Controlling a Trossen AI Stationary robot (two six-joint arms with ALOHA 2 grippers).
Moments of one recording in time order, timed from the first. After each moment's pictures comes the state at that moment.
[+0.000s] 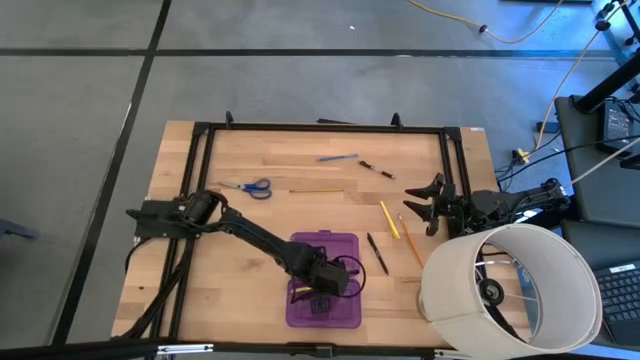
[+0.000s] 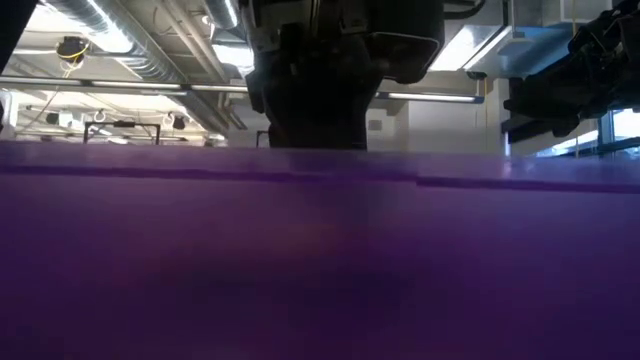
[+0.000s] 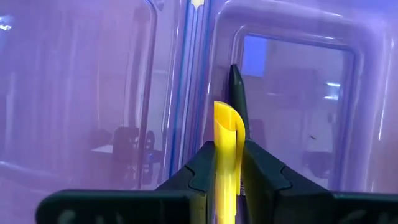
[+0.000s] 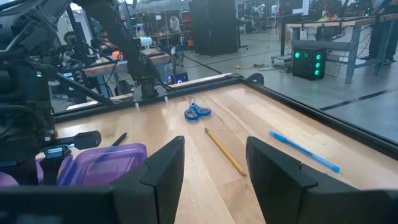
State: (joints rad) left arm -0.38 2.19 1.69 -0.69 -0.03 -0.53; right arm 0.28 0.01 0.06 -0.09 0.54 0.18
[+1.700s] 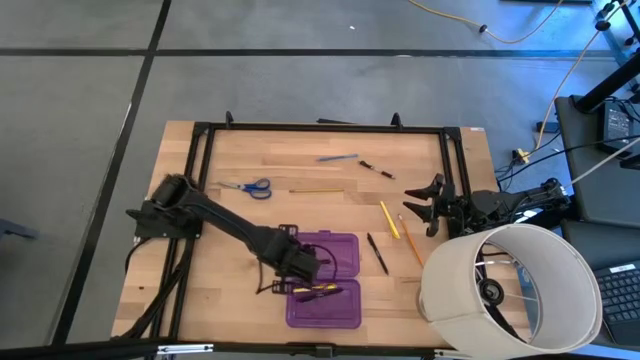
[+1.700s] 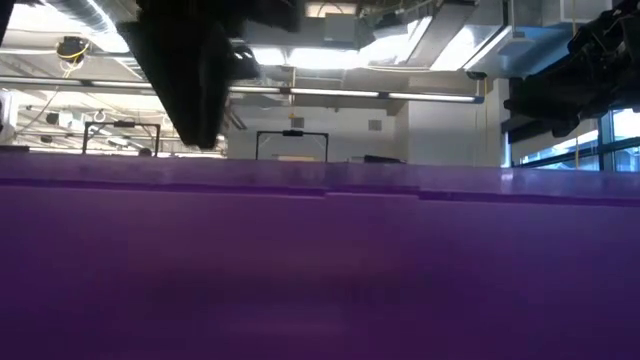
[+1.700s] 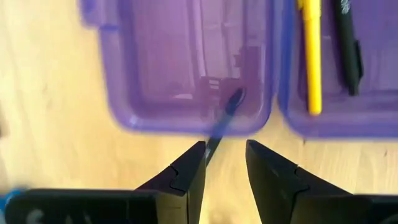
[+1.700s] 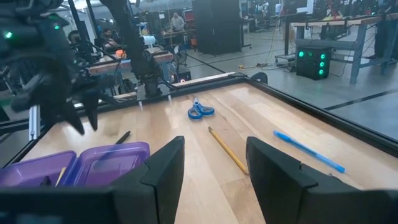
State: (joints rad) left arm -0.41 1.89 1.52 -1.08 -0.14 -0.39; right arm 0.28 0.01 0.06 -0.09 0.52 0.18
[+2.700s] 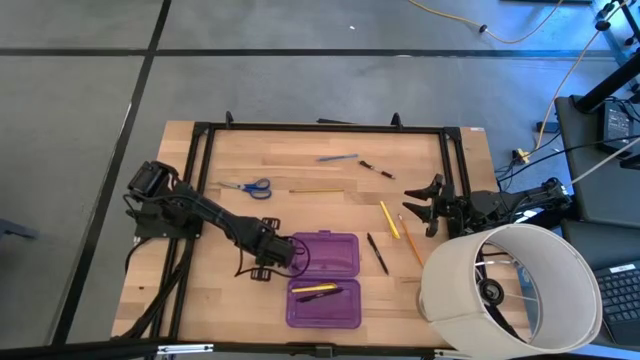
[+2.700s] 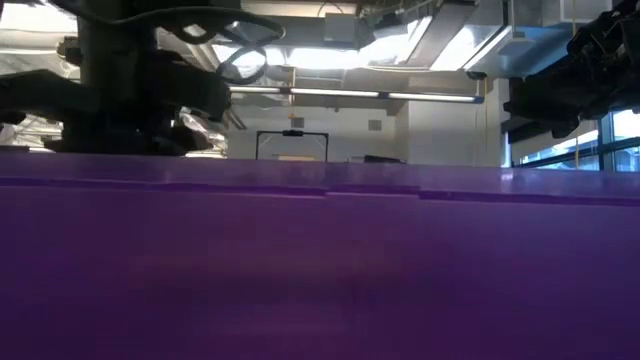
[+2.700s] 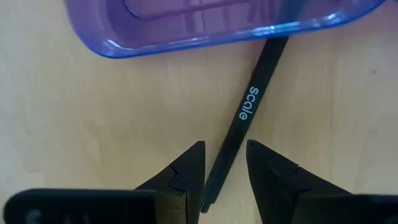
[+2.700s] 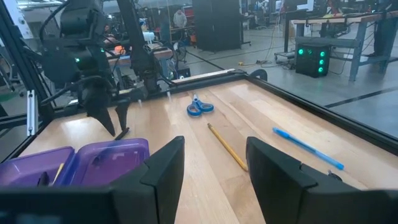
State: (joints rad) left arm -0.36 1.71 0.98 -0.69 -0.10 -0.26; right arm 0.28 0.03 0.06 -0.09 0.52 0.18
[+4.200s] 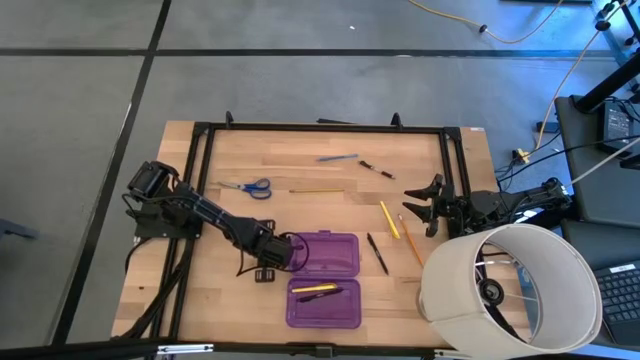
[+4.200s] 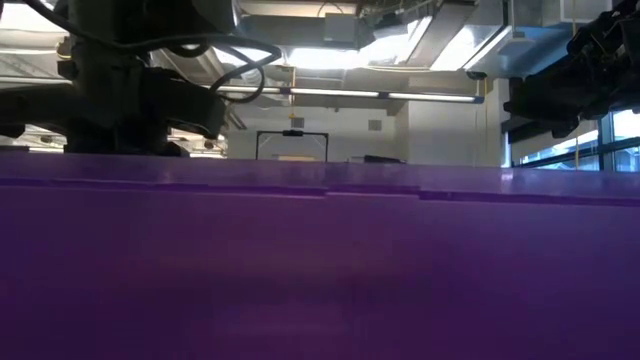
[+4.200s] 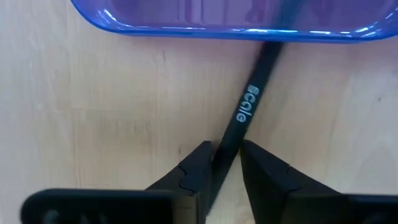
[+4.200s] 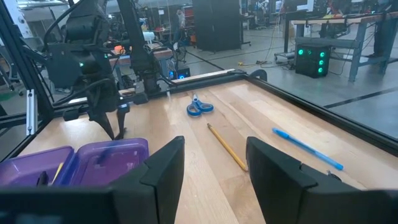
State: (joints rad) left arm -0.36 1.71 0.93 -0.60 -0.08 -0.45; right arm 0.28 0.03 0.06 -0.09 0.52 0.17
